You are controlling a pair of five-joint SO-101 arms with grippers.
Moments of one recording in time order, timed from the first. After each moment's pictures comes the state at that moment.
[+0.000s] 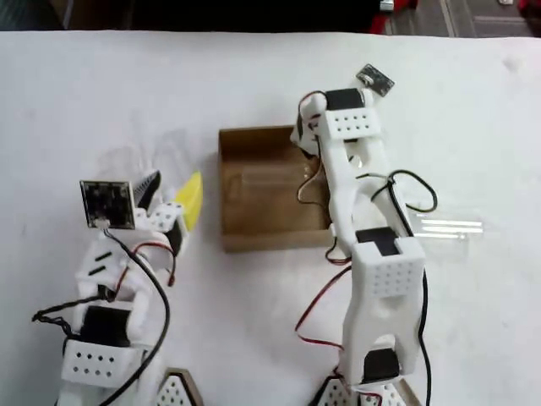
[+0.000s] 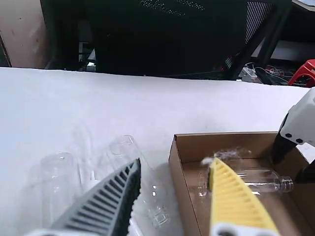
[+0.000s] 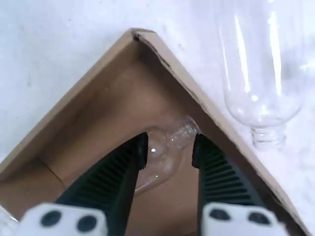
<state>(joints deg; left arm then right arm) 0.9 -81.5 80.2 30.3 9.3 -12.0 33.9 -30.9 82.1 -44.9</state>
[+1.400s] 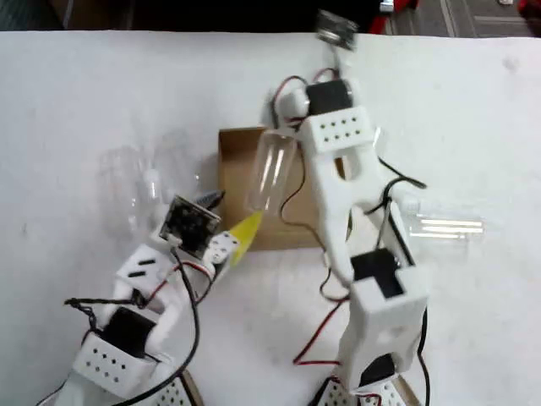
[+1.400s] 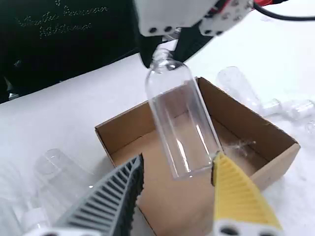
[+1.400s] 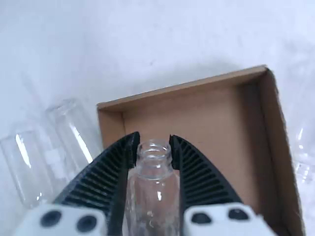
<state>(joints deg) 19.7 -81.6 82.6 30.3 -4.3 -21.2 17.5 -31.8 79.7 -24.1</state>
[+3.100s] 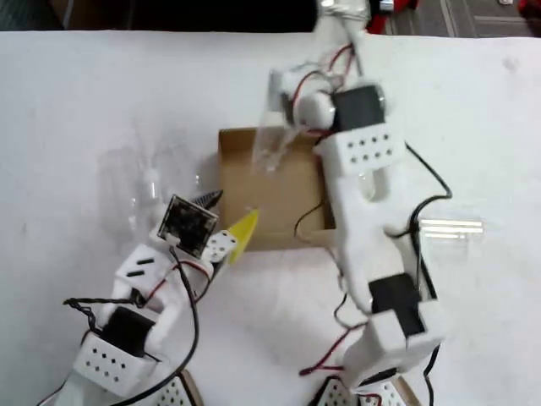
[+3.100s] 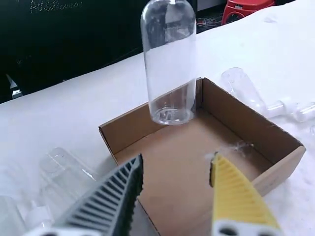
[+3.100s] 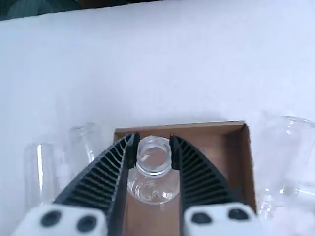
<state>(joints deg) 18.8 -81.6 82.7 30.0 -4.6 -16.7 8.8 -31.8 75.8 -15.7</state>
